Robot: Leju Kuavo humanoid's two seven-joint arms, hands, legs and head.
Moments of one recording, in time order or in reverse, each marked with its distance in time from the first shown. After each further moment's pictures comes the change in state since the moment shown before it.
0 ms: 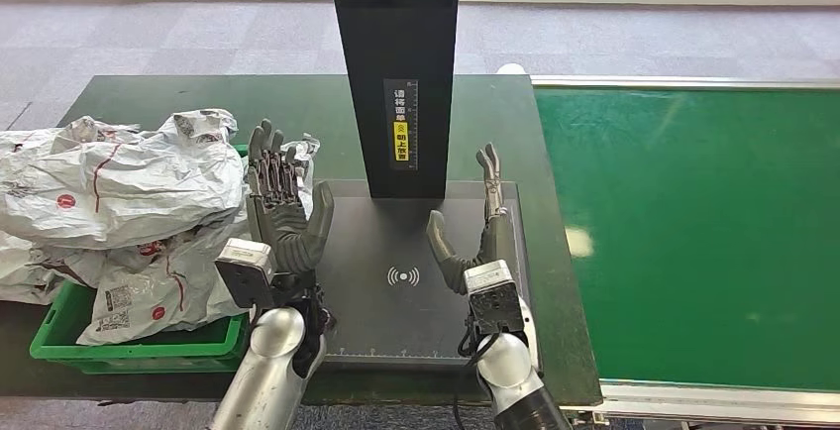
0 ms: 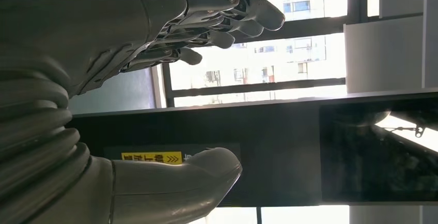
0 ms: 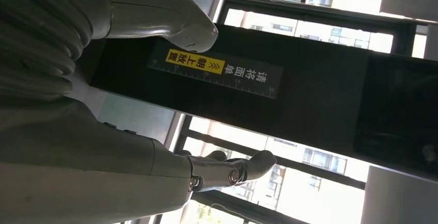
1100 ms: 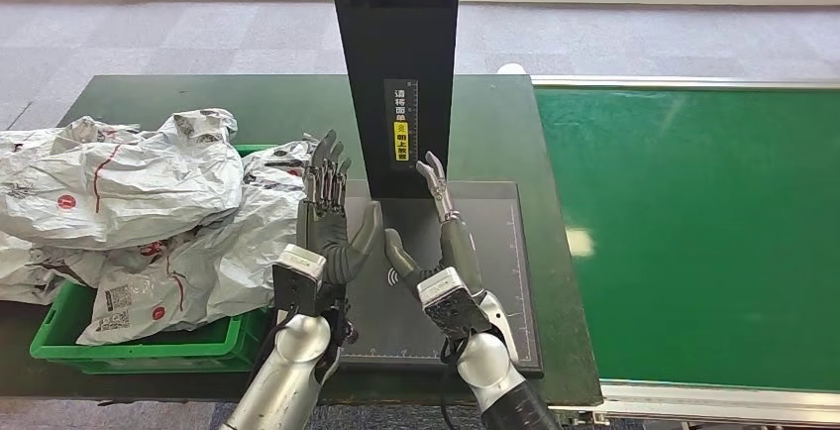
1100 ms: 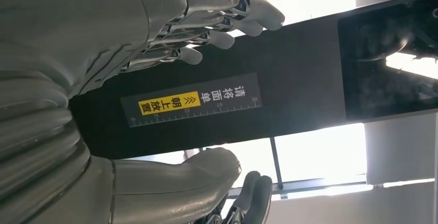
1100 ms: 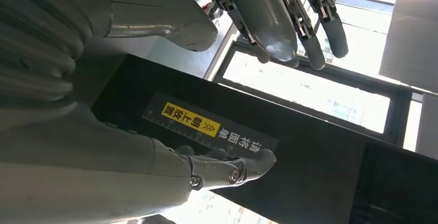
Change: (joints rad) left arm -0.024 -0.002 -0.076 0.109 -0.072 -0.094 0.000; right arm -0.043 0.006 0.073 0.091 0.055 0.100 0.000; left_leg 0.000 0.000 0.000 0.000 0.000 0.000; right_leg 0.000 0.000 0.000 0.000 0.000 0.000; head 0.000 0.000
